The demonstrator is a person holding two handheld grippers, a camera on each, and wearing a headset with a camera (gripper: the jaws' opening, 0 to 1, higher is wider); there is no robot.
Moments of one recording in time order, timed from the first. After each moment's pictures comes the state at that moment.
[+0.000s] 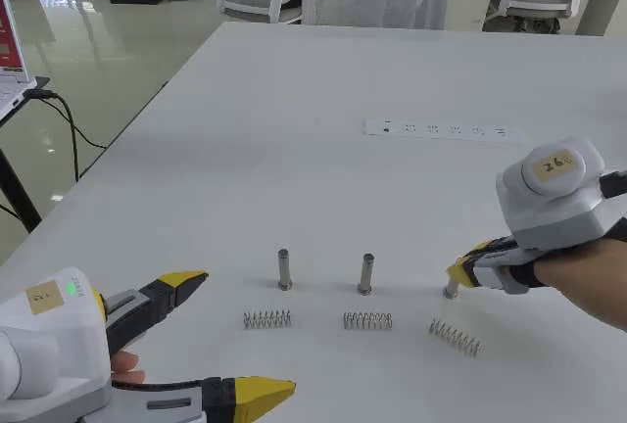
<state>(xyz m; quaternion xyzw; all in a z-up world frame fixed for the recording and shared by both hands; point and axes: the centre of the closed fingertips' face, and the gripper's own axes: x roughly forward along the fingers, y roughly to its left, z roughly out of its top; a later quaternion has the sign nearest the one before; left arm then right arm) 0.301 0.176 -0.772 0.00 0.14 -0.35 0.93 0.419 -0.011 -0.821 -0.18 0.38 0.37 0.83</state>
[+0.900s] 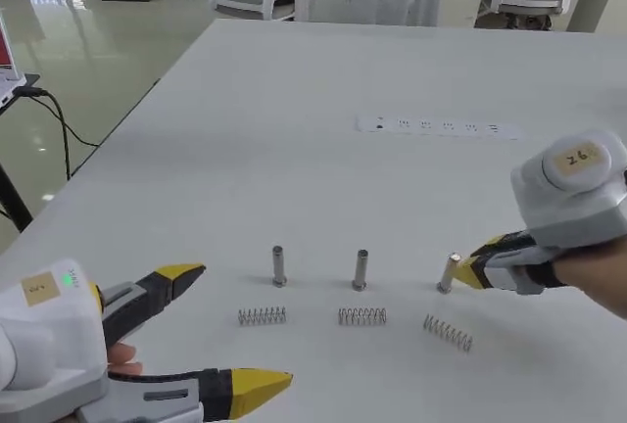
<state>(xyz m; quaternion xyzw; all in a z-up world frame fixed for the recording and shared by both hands) 0.304 0.173 -0.770 0.00 0.14 -0.36 0.92 0.402 -0.023 -0.809 -0.18 0.39 0.38 0.82</state>
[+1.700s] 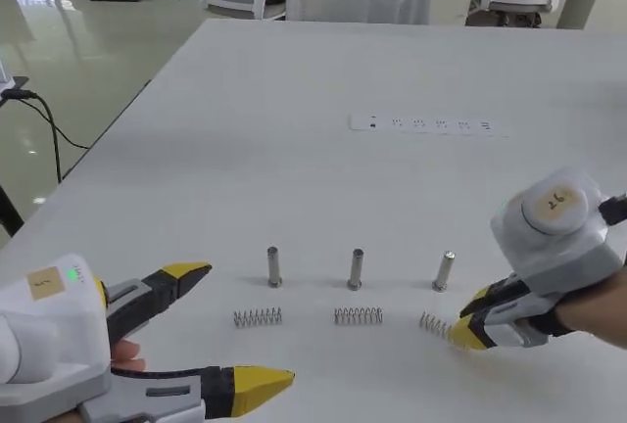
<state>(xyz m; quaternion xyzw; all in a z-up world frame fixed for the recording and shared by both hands) 0.306 0.167 -0.769 0.01 0.15 -0.38 0.91 0.352 -0.019 -0.852 -0.22 0.45 0.45 0.74</state>
